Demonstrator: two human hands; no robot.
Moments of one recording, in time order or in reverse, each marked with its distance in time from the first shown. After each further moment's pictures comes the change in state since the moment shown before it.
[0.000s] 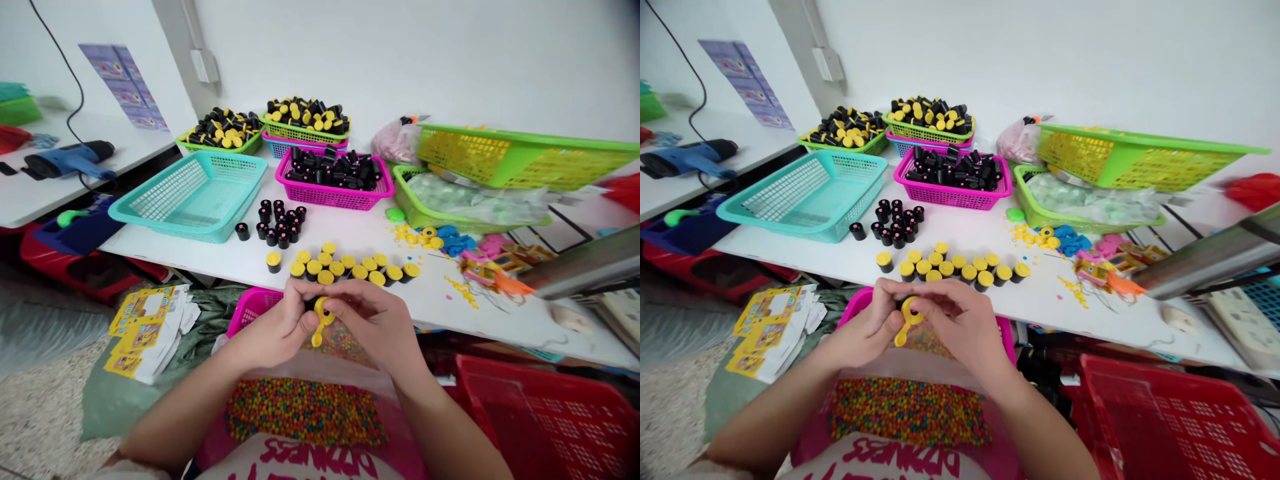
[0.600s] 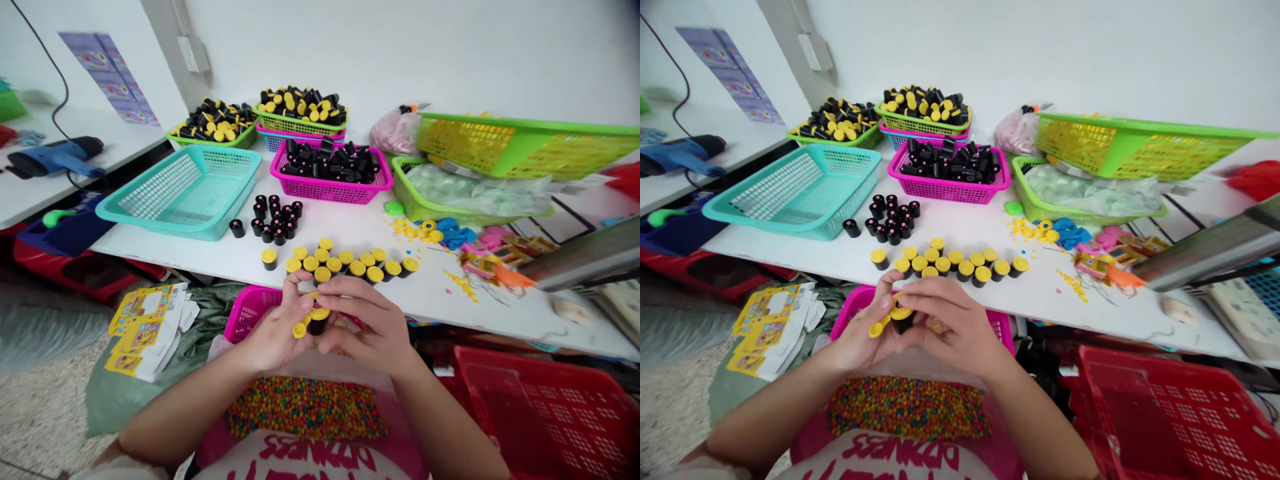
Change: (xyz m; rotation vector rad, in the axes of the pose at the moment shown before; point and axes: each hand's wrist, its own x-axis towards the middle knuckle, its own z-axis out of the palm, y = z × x) left_hand 0.011 0.021 0.026 -1.150 0.176 -0.386; right_hand 0.002 0.015 -0.014 -0.234 -0.163 -0.622
